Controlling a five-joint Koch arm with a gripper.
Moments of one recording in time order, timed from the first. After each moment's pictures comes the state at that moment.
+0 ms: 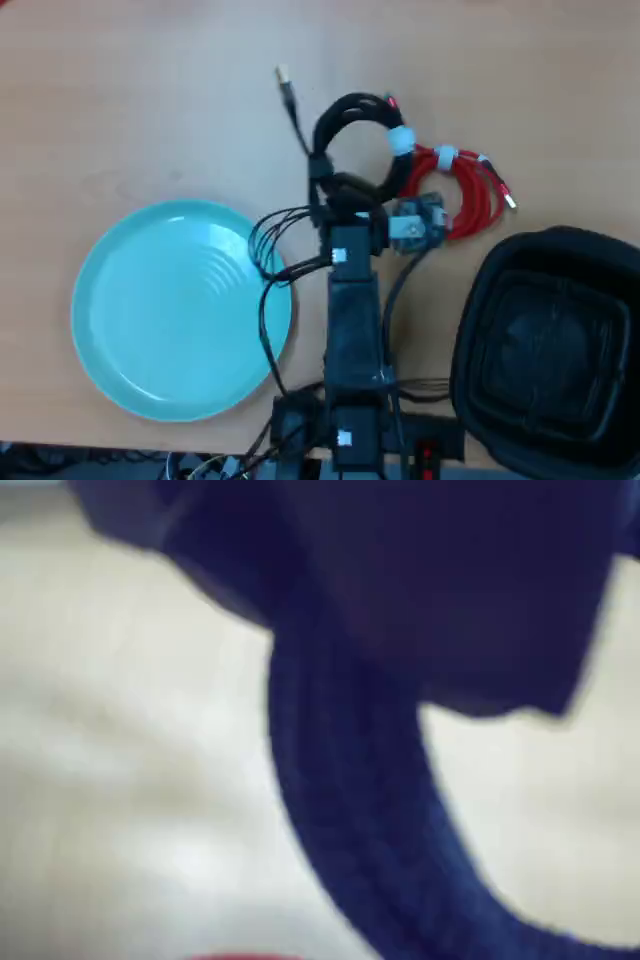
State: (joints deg) arm 85.1 112.5 108.5 56.5 25.7
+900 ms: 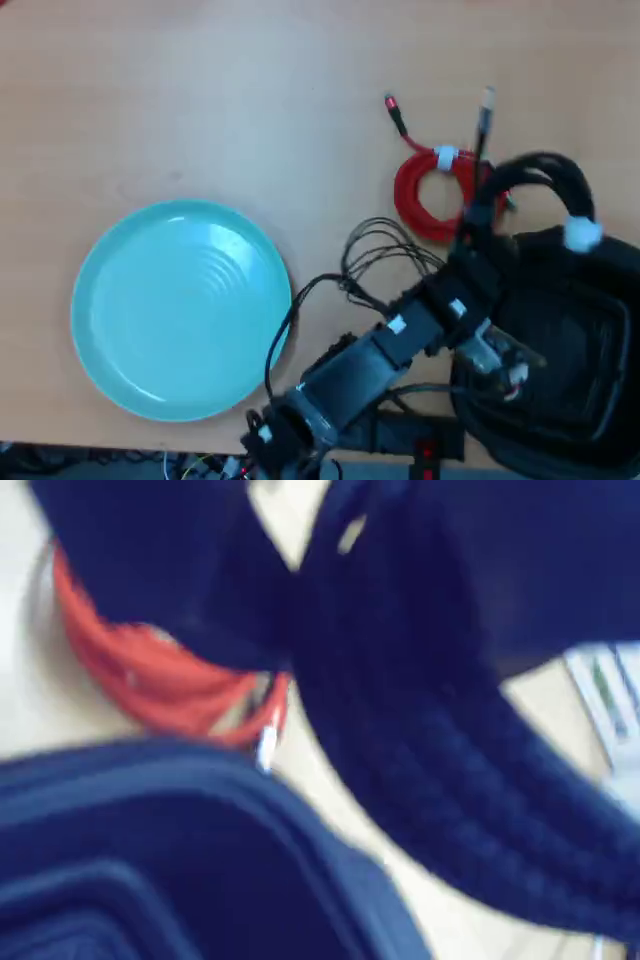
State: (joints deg) arm 140.0 128.2 108.7 54.7 1.9
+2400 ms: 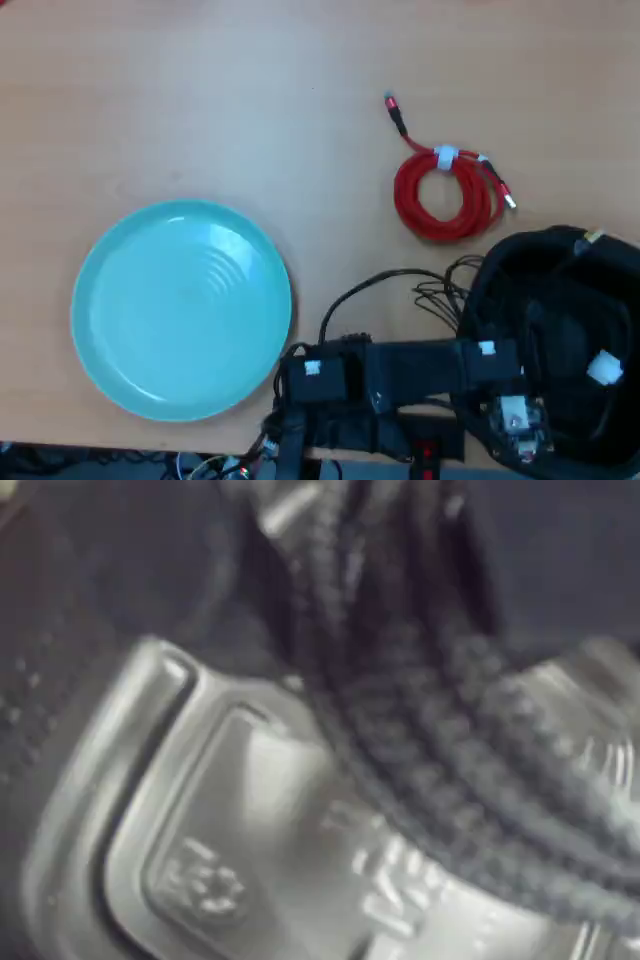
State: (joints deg) arm 169.5 107.8 115.0 54.5 -0.5
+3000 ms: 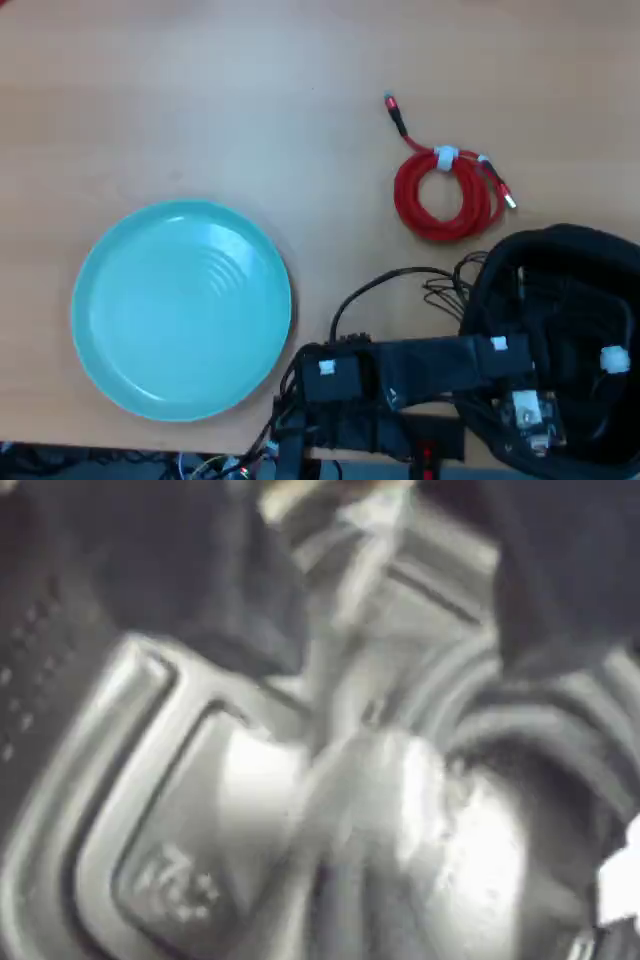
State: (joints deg) arm 167.2 103.1 112.2 54.3 0.4
